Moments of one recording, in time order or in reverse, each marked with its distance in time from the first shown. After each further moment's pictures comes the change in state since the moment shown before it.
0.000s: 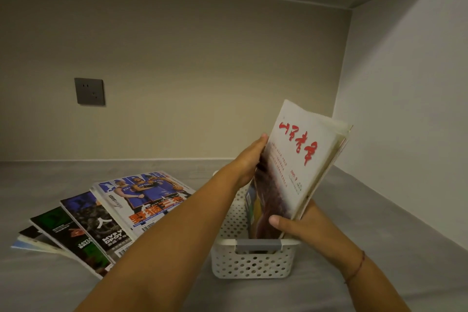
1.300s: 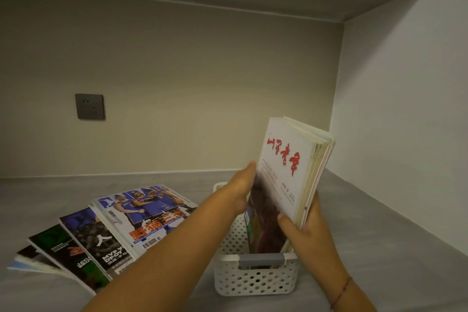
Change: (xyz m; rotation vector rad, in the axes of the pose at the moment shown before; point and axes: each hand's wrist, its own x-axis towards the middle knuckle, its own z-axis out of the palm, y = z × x) left_hand -0.057 0.010 0.002 -0.128 0.150 -0.253; right_hand 0.000 0.001 0.023 -0.119 0.439 -0.104
